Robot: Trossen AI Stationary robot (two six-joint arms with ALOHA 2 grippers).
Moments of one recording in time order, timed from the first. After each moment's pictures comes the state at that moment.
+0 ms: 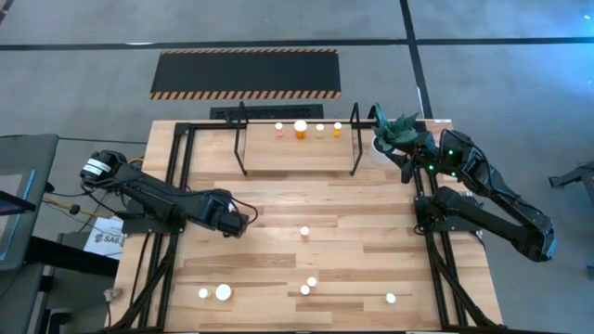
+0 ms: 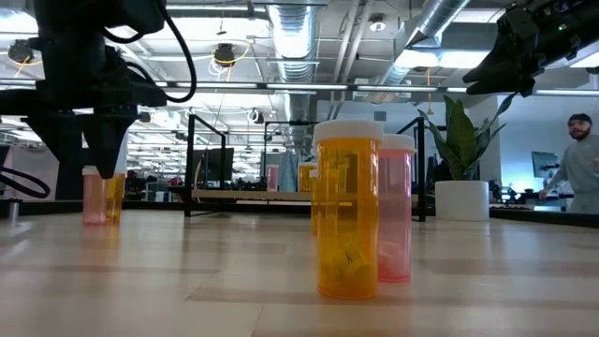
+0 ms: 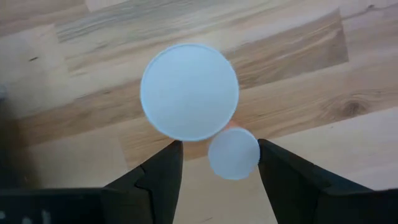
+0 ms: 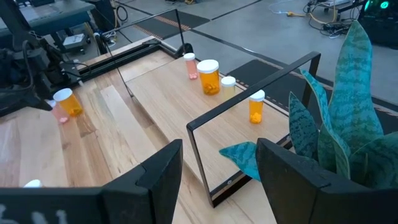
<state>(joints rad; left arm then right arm) -0.30 1.38 0.81 -0.98 -0.24 -1.62 -0.74 0.37 0.54 -0.50 -0.18 0.11</state>
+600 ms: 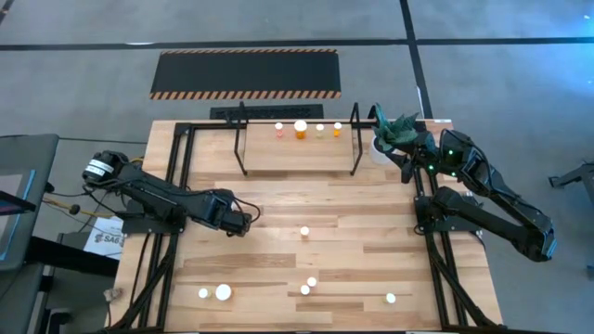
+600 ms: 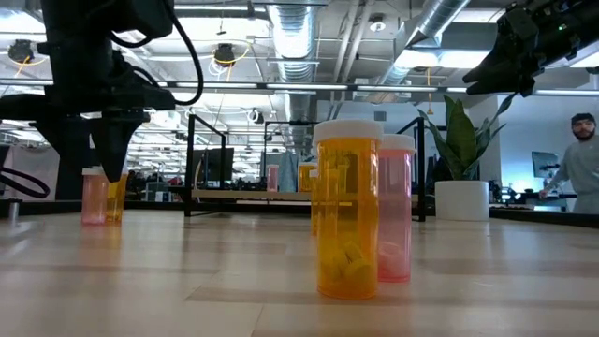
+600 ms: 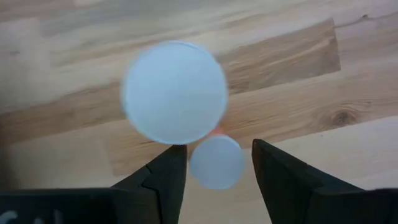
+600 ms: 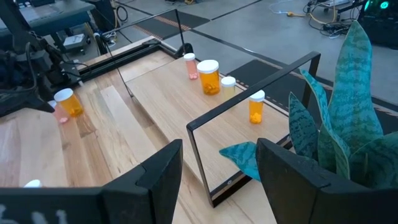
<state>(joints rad) -0.28 1.41 0.81 -0.94 -0.24 -1.64 -0.74 0.37 0.54 -0.50 -0.18 0.11</state>
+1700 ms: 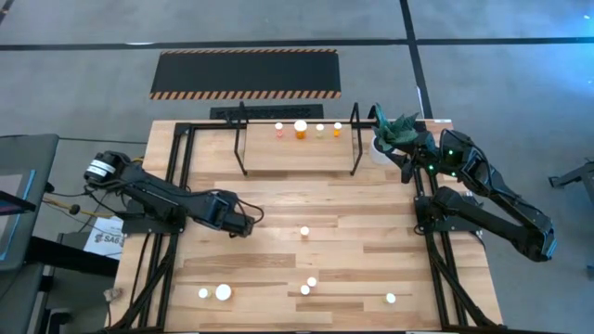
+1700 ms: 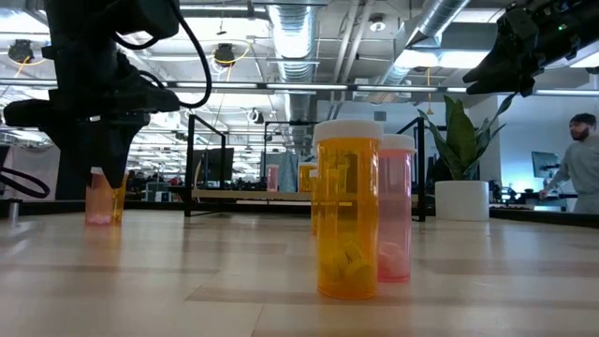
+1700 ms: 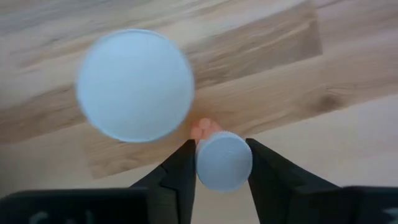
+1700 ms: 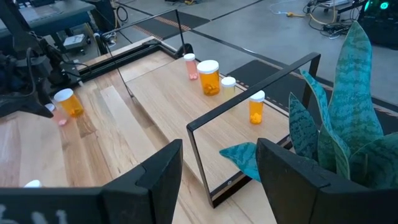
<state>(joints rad) -0.28 1.42 0.81 -0.87 -0.21 -1.58 -0.74 0.37 0.54 -0.49 -0.18 0.11</state>
